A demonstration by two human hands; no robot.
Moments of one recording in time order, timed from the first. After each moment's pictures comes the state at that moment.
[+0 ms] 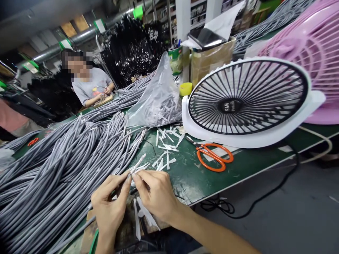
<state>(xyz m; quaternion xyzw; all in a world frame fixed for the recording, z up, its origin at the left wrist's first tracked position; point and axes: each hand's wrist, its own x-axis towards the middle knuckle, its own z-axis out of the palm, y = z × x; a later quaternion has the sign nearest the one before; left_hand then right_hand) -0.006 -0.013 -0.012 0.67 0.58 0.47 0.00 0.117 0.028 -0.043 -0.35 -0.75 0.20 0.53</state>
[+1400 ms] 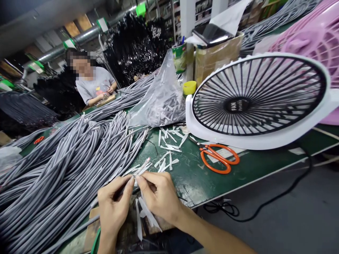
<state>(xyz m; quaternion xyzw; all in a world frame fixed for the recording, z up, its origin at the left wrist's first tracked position) -0.004 -0.015 -0.011 0.66 0.62 0.42 0.07 0.123 0.026 -0.035 -0.34 -0.72 0.29 0.54</state>
